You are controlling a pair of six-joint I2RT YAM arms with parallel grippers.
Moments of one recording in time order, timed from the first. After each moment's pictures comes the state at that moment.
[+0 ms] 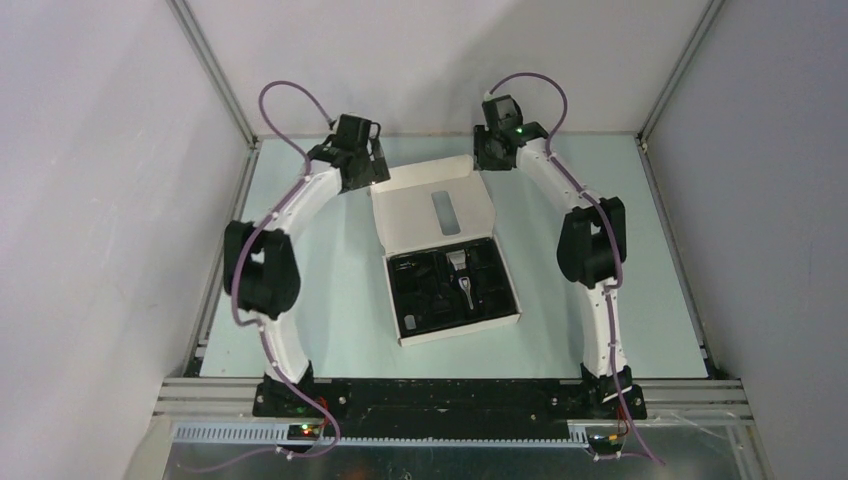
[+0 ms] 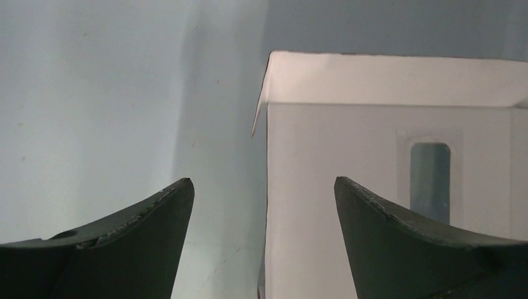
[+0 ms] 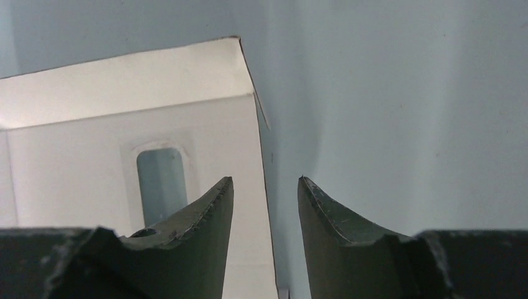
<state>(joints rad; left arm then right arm) -0.30 1.82 1.59 -0.61 -0.26 -0.50 0.38 2.21 2.10 -0.72 0.08 0.30</state>
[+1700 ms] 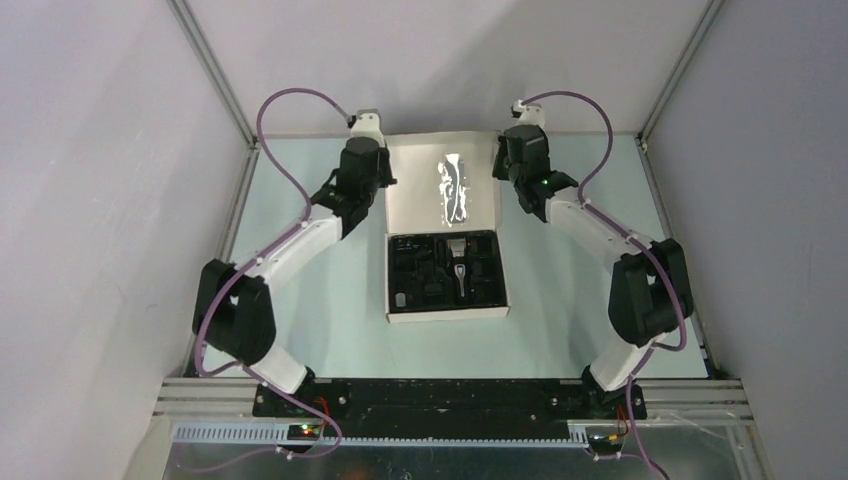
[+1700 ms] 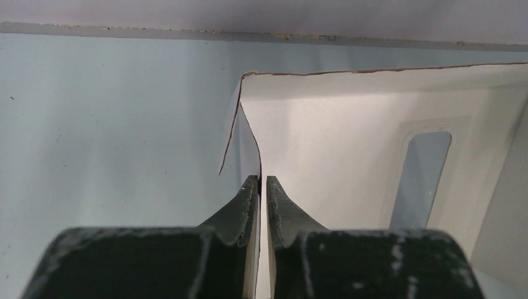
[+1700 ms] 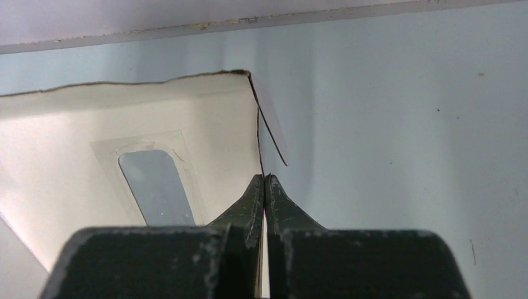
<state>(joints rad) -0.45 1.61 1.27 -0.02 -0.32 -0.26 0.43 1.73 1.40 -0.07 0.28 0.32</state>
